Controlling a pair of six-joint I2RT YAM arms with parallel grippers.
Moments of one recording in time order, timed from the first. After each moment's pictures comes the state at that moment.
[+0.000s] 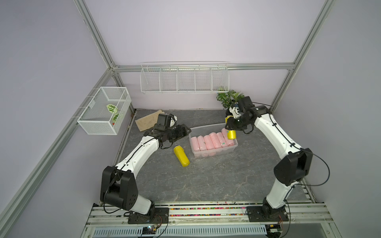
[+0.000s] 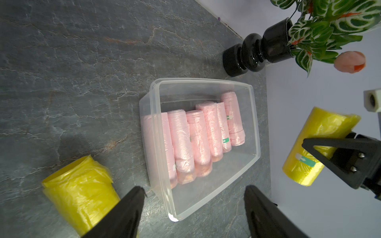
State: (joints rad) left arm -0.34 1.50 1.19 -0.45 0.44 -0.64; right arm 0.36 1.85 1.87 -1.10 -0.22 0.24
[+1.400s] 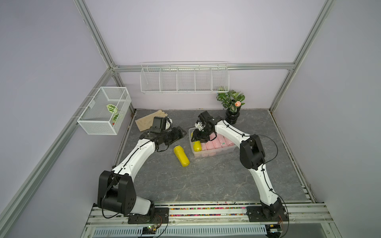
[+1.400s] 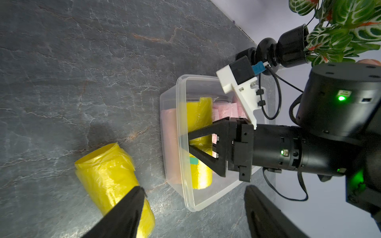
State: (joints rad) left arm -0.29 1.45 1.12 -0.46 0.44 -0.64; right arm 0.61 2.36 2.08 -0.91 -0.47 0.51
